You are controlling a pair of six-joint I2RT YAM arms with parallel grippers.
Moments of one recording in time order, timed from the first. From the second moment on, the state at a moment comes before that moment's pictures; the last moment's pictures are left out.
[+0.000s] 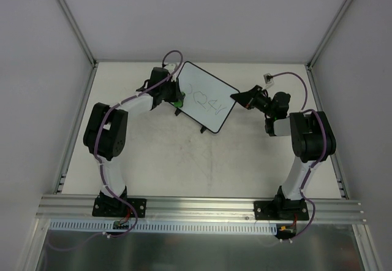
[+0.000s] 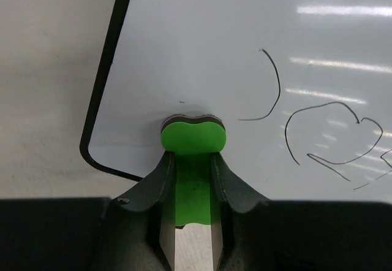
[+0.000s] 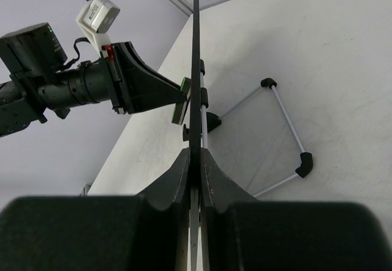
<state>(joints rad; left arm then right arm) -0.35 1.91 1.28 -0.01 0.17 -0.27 0.10 1.89 0.78 1.17 -0.79 0.87</state>
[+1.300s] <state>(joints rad) -0.40 1.91 1.22 0.13 0.25 -0.31 0.10 1.89 0.78 1.16 -0.78 0.88</state>
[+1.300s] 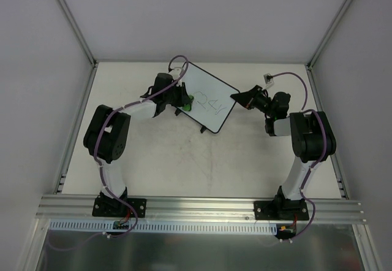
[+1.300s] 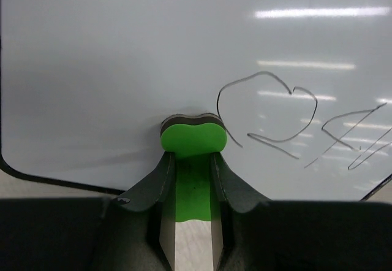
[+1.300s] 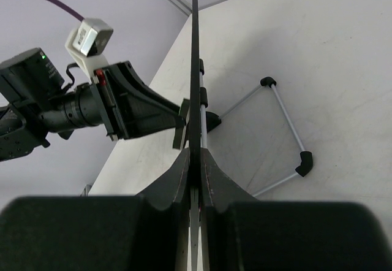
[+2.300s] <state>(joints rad) -0.41 1.98 1.44 0.03 0.28 -0.35 0.10 1.89 0.78 1.17 -0.78 0.86</state>
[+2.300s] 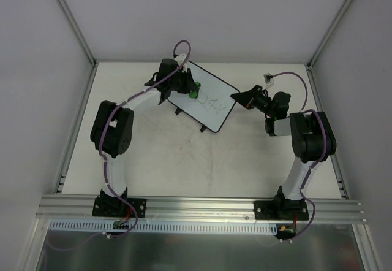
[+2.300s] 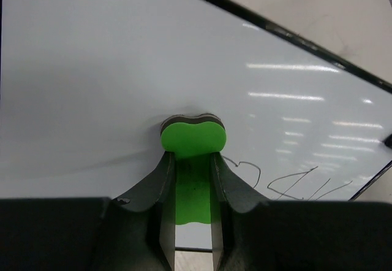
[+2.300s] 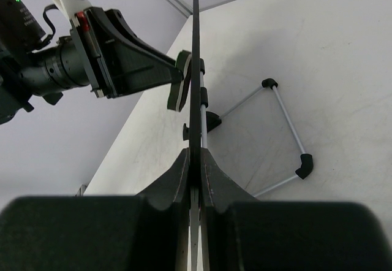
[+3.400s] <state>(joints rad) -0.47 1.88 1.10 0.19 0.31 -0.36 0.10 1.89 0.78 1.15 -0.78 0.86</state>
